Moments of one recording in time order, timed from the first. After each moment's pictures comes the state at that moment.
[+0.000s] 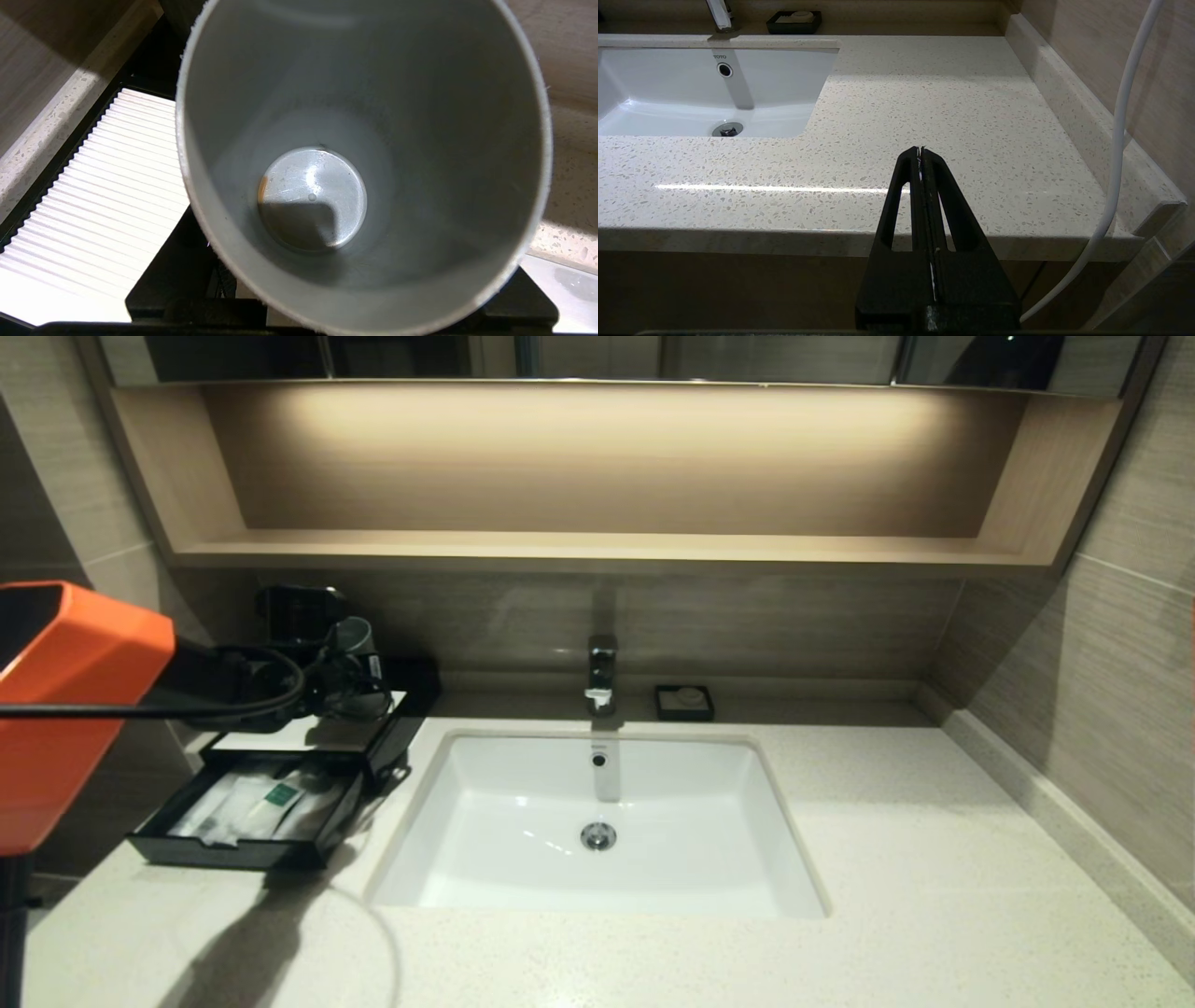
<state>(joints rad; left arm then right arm) -0.03 2.20 -1.46 -0.35 0.24 -0.12 0.00 0.00 0.00 0.00 0.00 0.00</state>
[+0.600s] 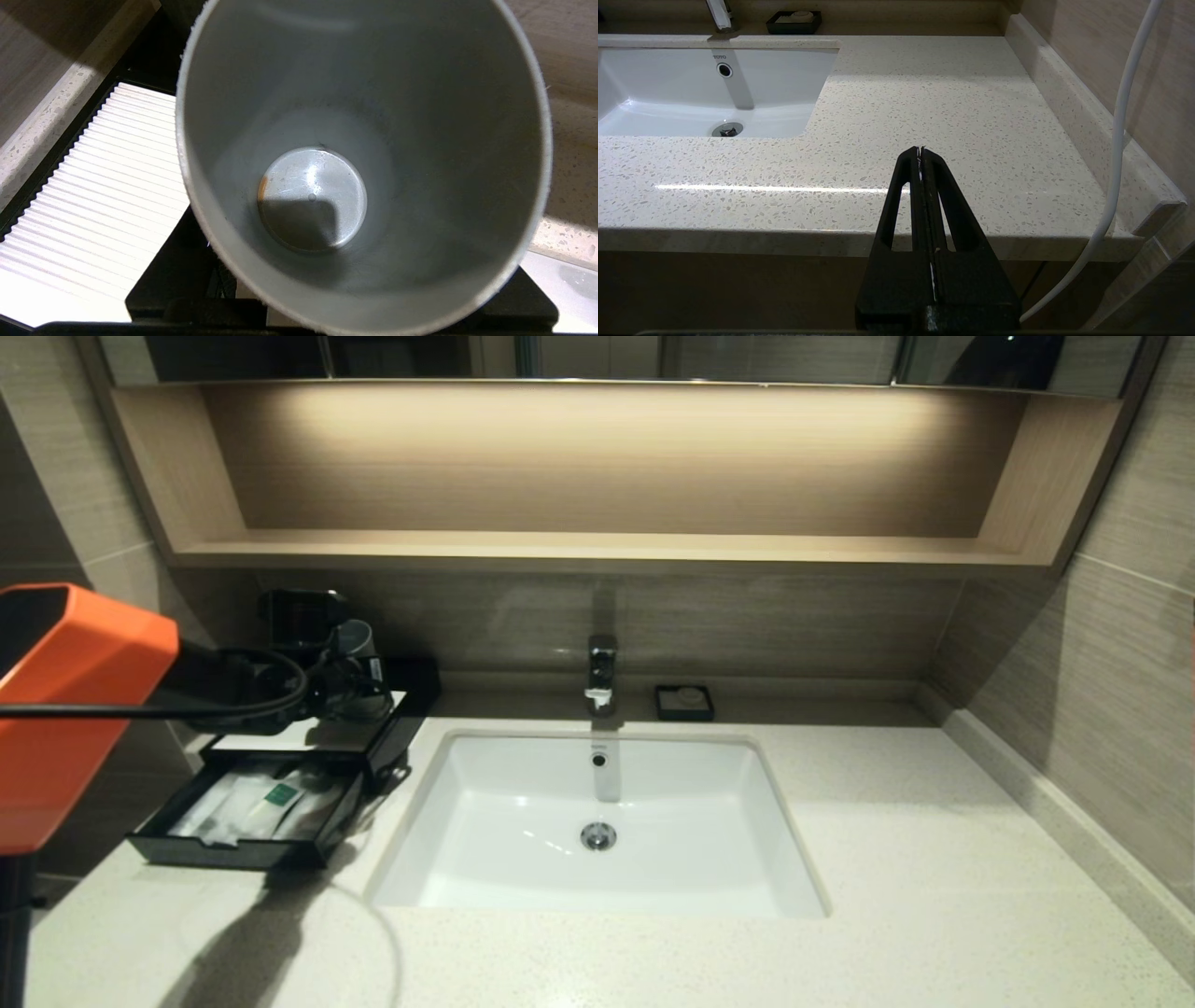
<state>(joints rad) -0.03 2.20 -1.46 -0.35 0.24 -0.12 0.00 0.00 0.00 0.00 0.00 0.00</state>
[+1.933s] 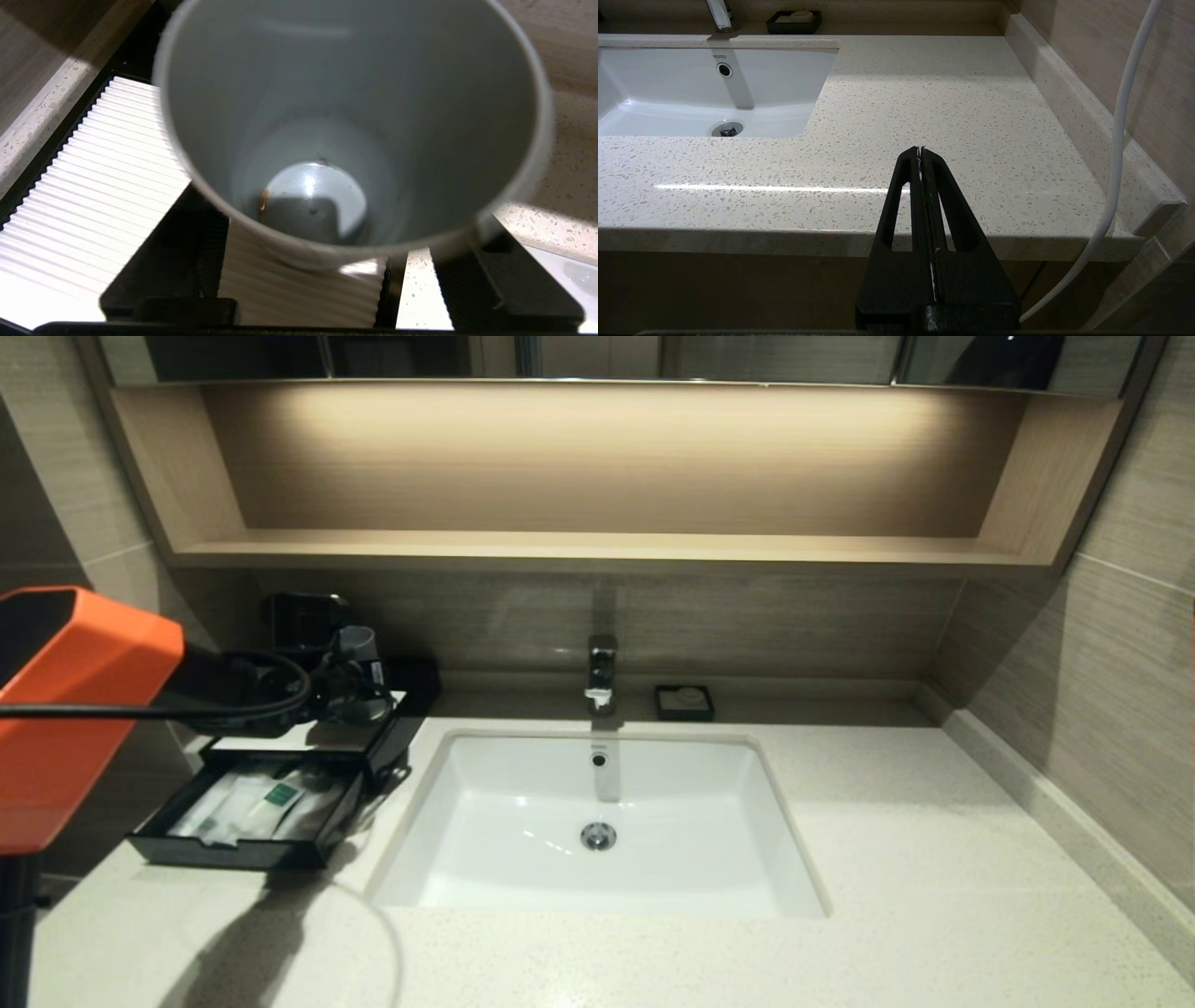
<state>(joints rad) -0.03 2.21 -1.46 -0.36 0.24 -0.12 0.00 0.00 0.00 0.00 0.00 0.00</state>
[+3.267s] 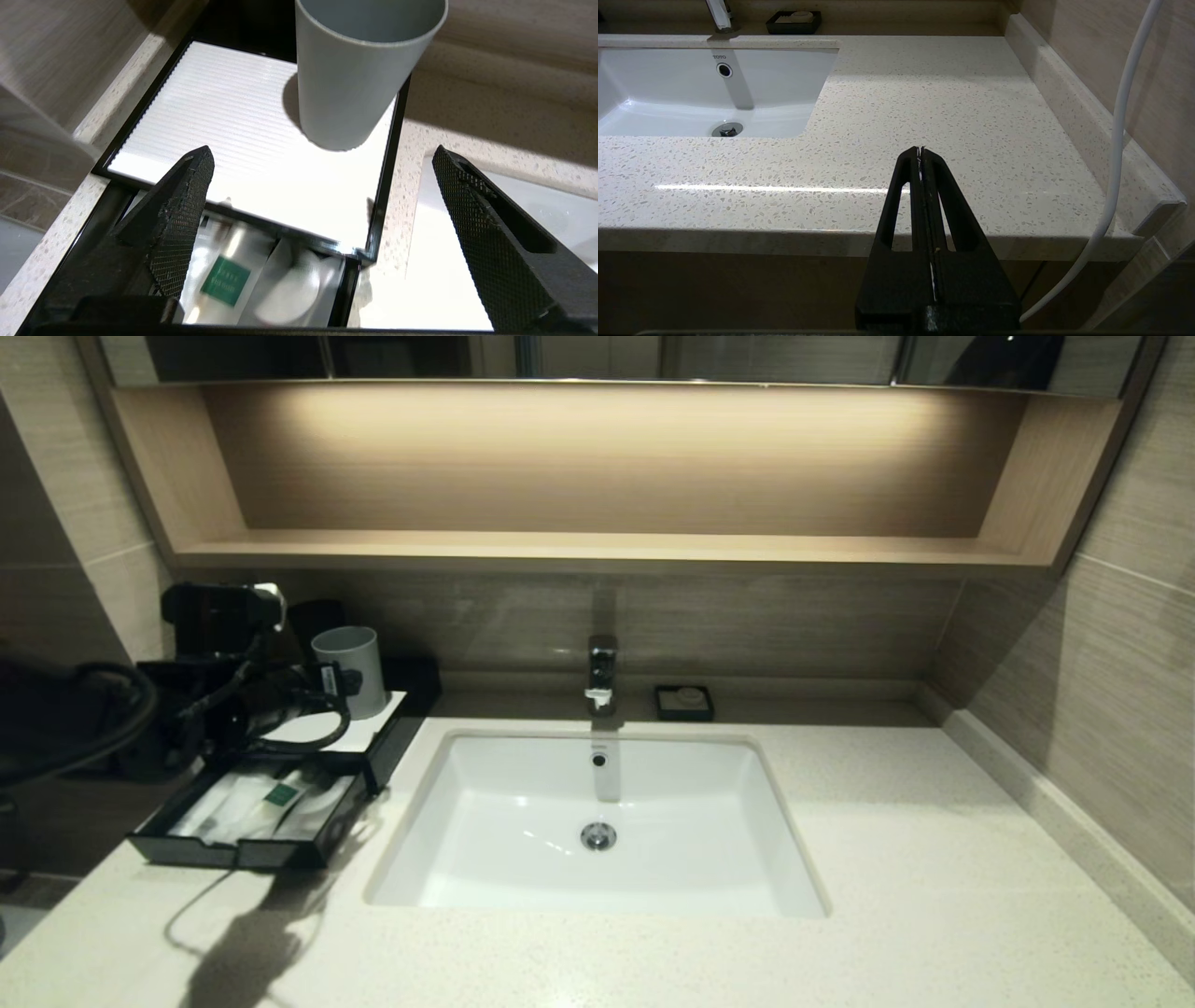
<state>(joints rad) -0.04 1.86 -1.04 -0.45 0.24 -0.12 0.00 0.00 0.00 0.00 0.00 0.00</state>
